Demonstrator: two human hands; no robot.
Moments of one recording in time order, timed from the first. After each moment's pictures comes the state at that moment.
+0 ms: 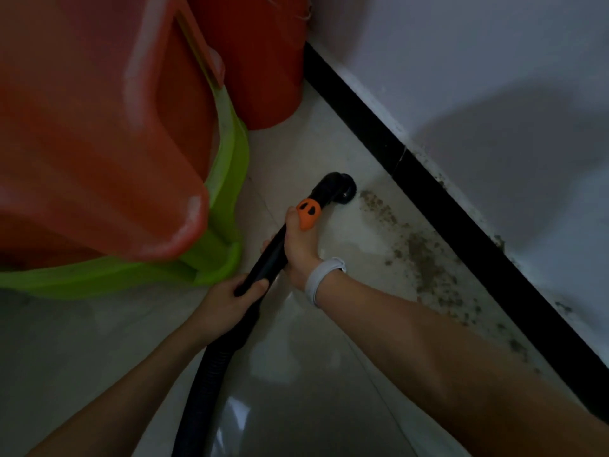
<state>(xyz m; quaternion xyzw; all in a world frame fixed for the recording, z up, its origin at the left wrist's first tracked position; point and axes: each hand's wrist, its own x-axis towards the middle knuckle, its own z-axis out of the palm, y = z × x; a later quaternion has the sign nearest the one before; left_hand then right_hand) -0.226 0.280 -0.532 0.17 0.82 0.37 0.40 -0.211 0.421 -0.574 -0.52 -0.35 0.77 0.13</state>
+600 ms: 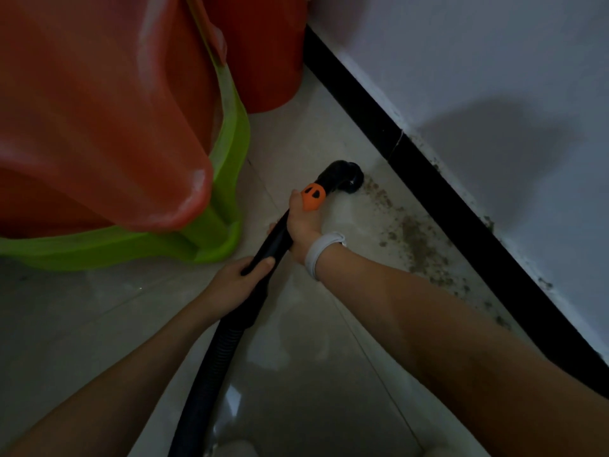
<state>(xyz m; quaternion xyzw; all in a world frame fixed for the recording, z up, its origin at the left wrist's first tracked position) -0.214 0.280 -0.535 0.18 0.80 0.38 0.42 -0.213 0.422 -0.592 -0.57 -0.38 0.72 0.11</state>
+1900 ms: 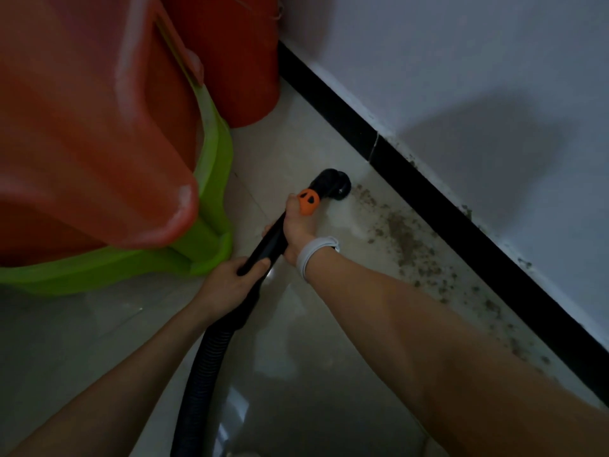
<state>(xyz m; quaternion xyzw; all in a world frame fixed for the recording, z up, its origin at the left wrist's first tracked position) -0.216 0.288 -0.517 0.24 0.85 0.31 0.36 -0.208 0.431 -0.580 -0.58 -0.31 0.74 0.13</state>
